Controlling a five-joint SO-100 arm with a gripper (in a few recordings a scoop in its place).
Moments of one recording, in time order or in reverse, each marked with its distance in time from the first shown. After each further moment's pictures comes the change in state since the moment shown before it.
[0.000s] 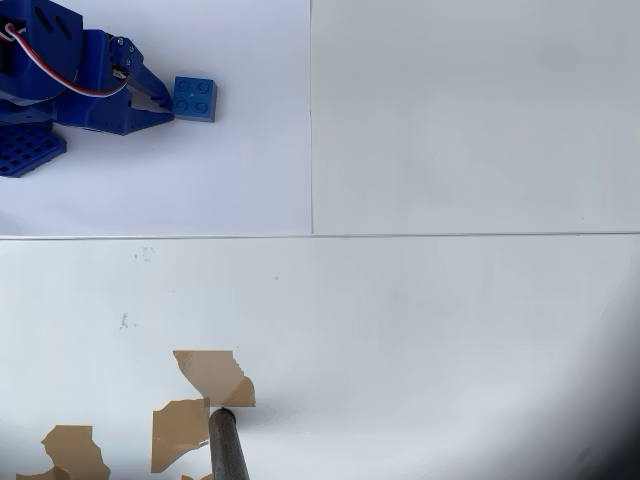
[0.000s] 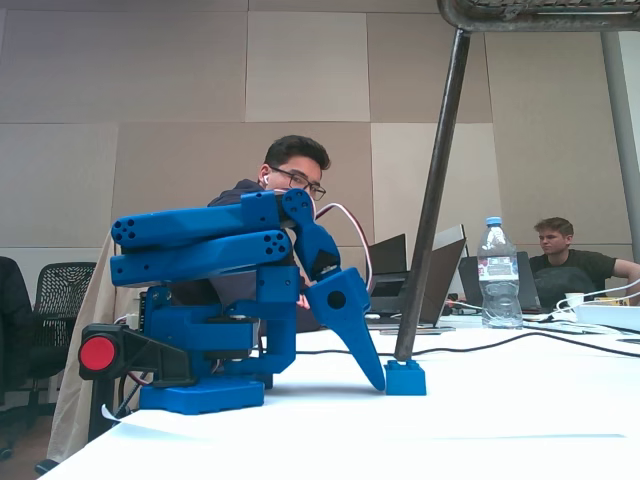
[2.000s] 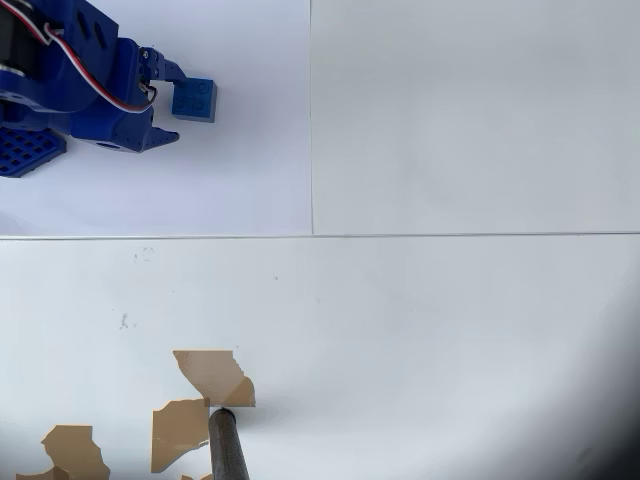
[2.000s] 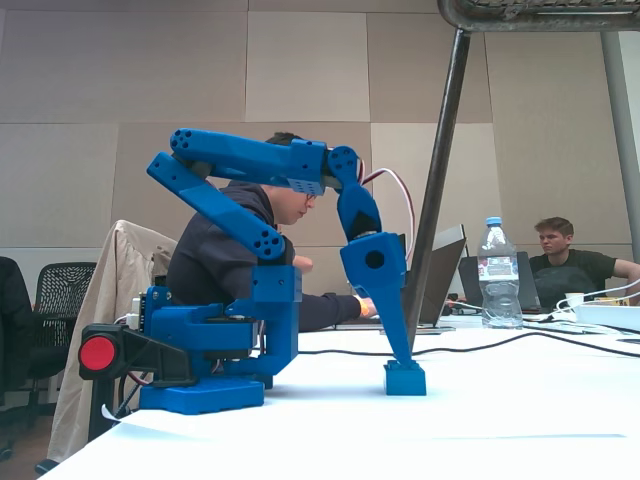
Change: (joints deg) arm 10.4 -46.8 -25.7 -11.8 -11.1
